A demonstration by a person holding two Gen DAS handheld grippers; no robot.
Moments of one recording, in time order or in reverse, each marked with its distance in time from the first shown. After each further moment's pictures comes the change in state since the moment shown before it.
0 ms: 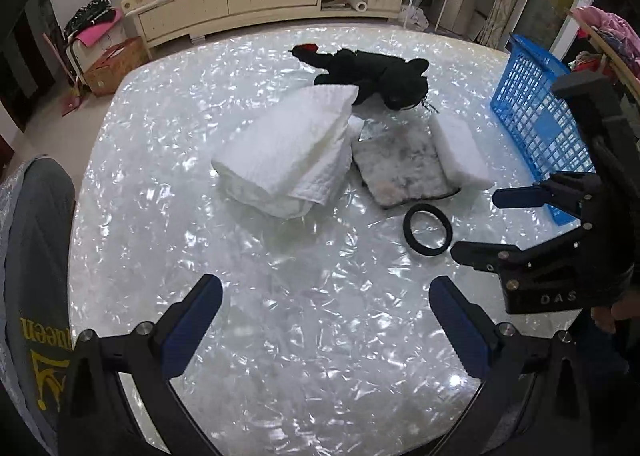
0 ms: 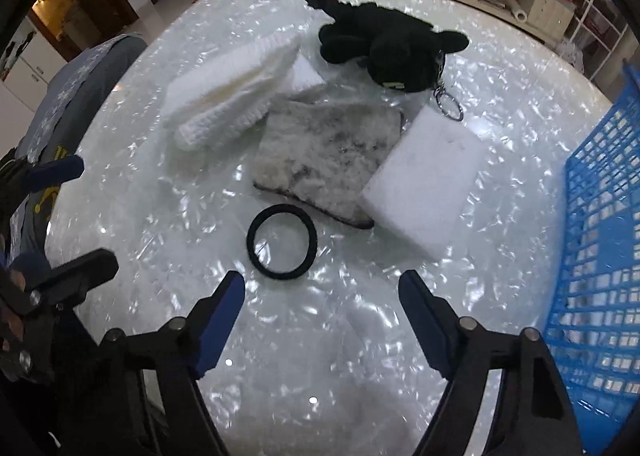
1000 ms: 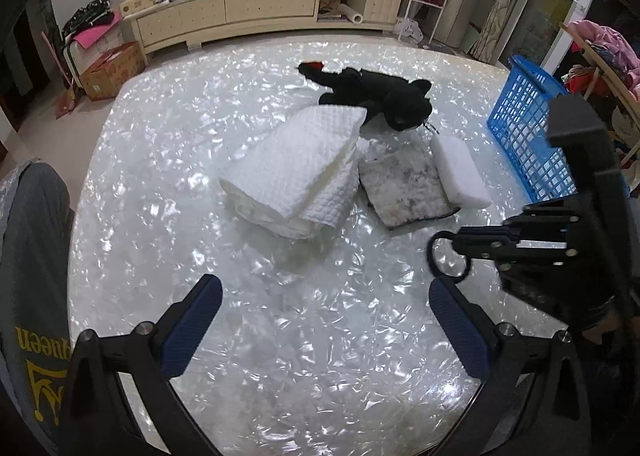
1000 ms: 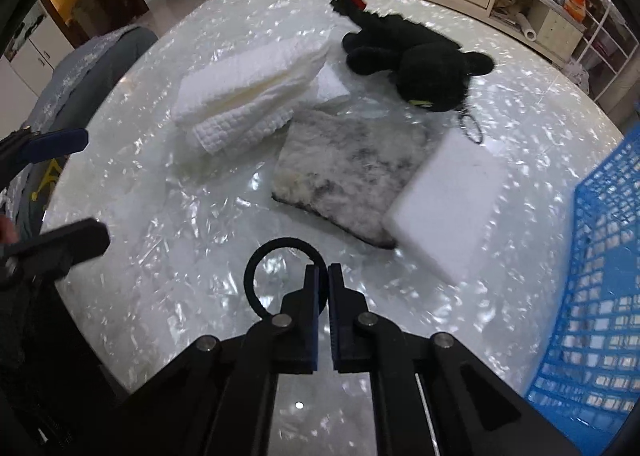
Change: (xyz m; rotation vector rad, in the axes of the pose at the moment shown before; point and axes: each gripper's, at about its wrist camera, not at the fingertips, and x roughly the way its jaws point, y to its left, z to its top) left arm -0.002 0.016 0.008 -0.010 -0.034 -0.043; right arm 0.009 0.029 0.020 -0.072 0.005 -0.008
